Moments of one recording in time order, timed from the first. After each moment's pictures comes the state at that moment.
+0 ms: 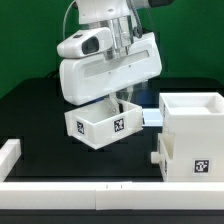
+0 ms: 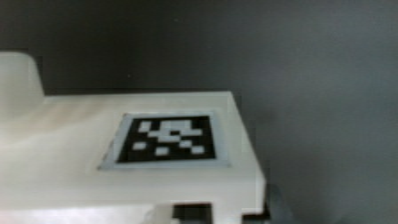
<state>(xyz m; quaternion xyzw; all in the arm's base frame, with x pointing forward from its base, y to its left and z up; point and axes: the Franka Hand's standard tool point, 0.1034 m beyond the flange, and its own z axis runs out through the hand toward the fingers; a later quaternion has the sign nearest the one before) 0.482 -0.022 0.068 -0.95 -0.31 -0.04 0.07</state>
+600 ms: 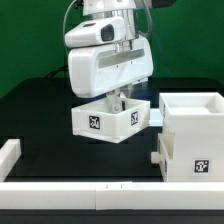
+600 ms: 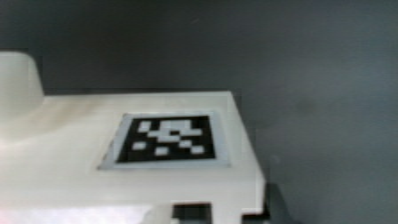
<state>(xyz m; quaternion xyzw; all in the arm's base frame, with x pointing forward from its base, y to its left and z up) 0.505 -0.019 0.077 -0.88 -0.46 -0.05 0.04</state>
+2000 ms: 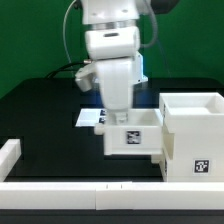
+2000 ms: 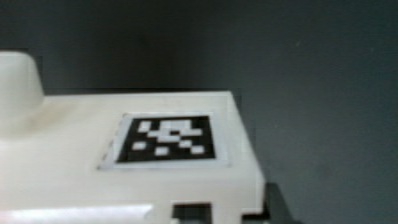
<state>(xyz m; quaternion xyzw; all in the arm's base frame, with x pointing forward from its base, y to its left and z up) 0.529 -0.024 0.067 -0.72 -0.69 -0.05 0.01</state>
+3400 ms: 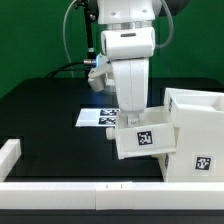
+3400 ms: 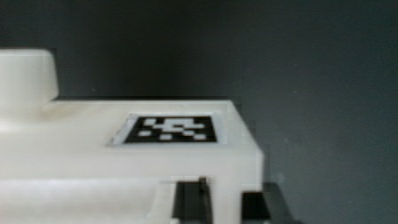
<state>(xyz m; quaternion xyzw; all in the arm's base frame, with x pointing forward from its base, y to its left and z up) 0.537 -0.003 0.066 -0.72 -0.69 -0.04 0.00</state>
